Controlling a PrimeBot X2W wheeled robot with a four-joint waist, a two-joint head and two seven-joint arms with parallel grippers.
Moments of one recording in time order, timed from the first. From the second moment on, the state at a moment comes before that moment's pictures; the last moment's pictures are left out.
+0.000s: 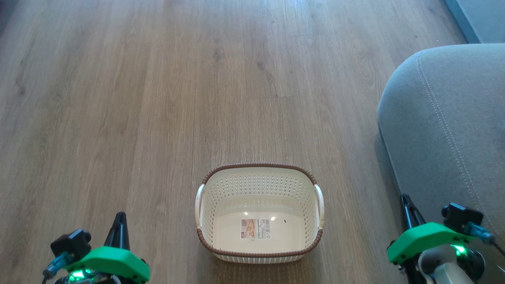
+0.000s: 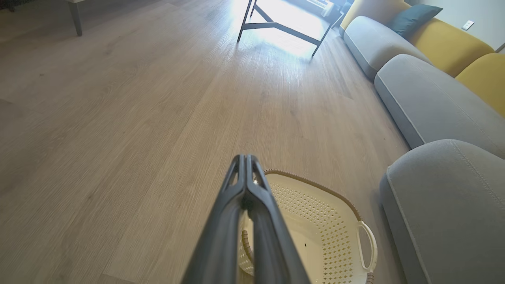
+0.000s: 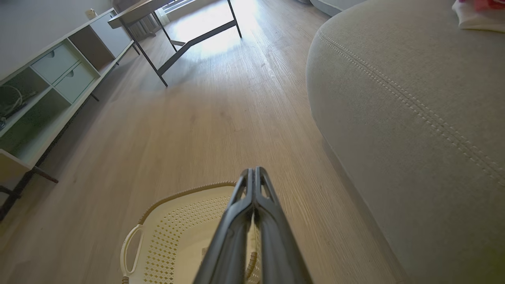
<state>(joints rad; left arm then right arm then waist) 0.02 0.04 0.02 0.41 -0.43 -0.08 -0.19 -0.06 -0.09 0.06 0.41 0.52 0.12 -0.18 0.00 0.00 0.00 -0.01</state>
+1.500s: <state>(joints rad) 0.00 0.04 0.04 0.35 -0.95 -0.10 -0.05 -0.06 -0.07 -0.02 0.35 1.00 0.12 -0.05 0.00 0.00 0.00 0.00</state>
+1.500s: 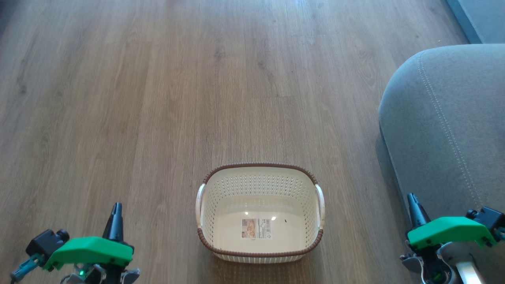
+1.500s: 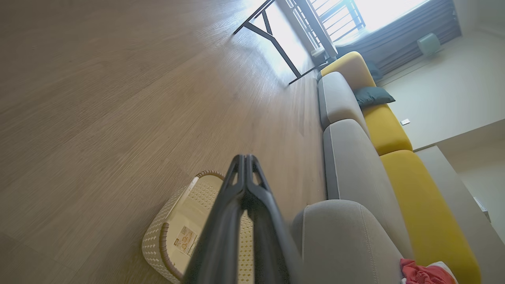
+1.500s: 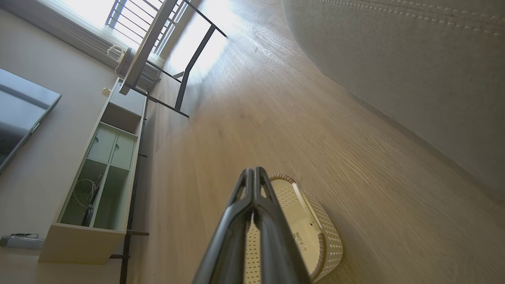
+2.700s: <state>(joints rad) -0.03 0.04 0.07 0.31 -1.35 -0.11 0.04 -0.06 -0.06 -0.09 0.31 1.37 0.12 0.04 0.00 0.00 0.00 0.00</state>
